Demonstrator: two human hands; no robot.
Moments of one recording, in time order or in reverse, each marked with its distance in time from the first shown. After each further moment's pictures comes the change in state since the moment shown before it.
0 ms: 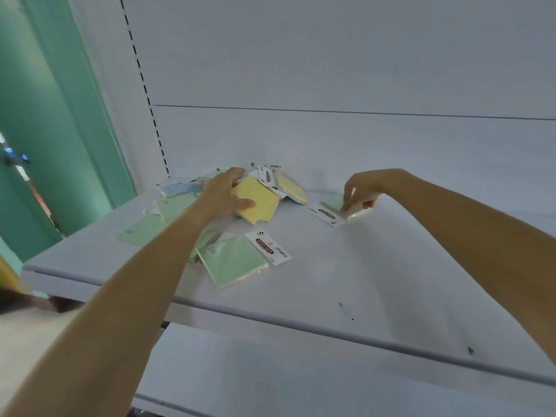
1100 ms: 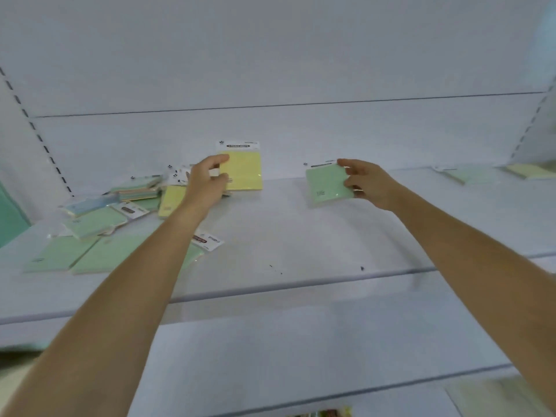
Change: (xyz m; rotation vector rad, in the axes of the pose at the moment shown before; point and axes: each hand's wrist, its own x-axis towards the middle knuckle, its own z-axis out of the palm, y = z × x) left_hand -0.028 0.101 0.053 -0.571 0.060 0.107; right_hand -0.137 0.092 0.086 1.405 0.583 0.061
